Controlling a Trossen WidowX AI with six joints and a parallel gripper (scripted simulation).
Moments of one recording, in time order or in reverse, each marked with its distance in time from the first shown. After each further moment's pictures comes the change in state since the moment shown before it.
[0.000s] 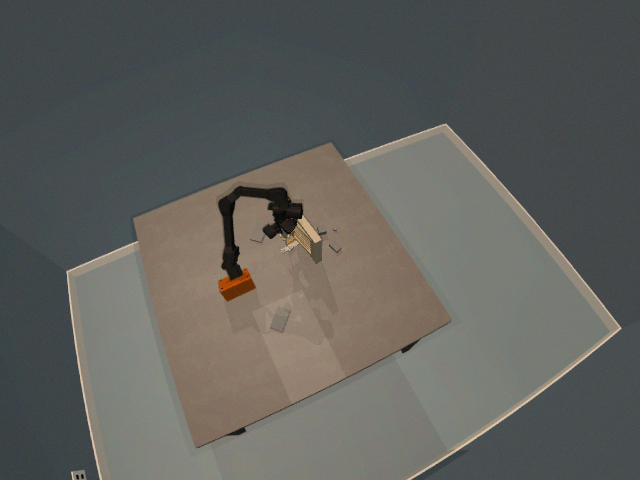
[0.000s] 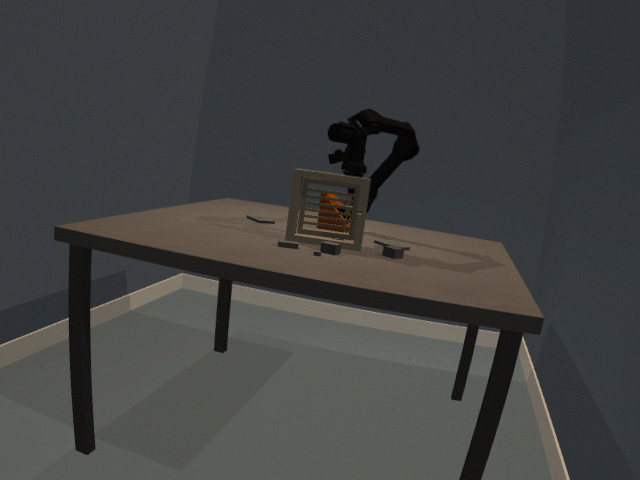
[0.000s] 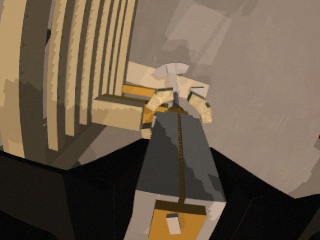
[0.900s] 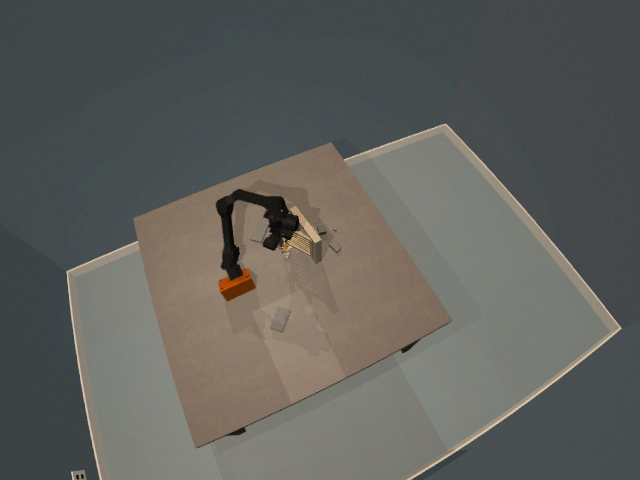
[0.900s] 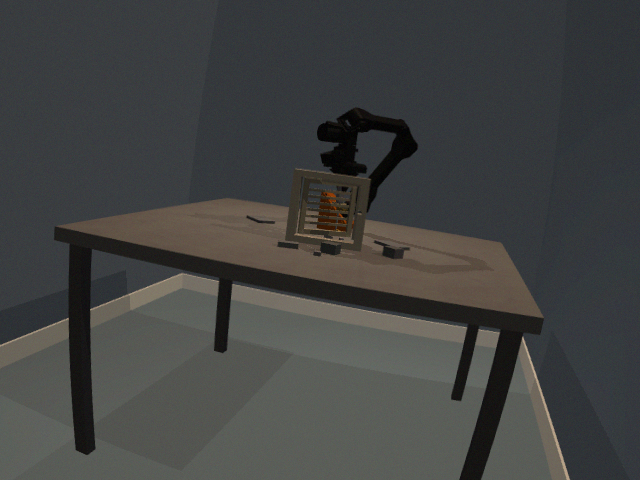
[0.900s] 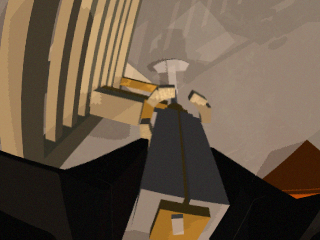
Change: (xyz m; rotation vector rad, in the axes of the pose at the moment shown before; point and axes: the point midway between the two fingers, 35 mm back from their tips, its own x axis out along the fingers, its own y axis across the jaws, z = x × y) arm -0.001 -0.046 0.024 -0.419 0.013 -0.020
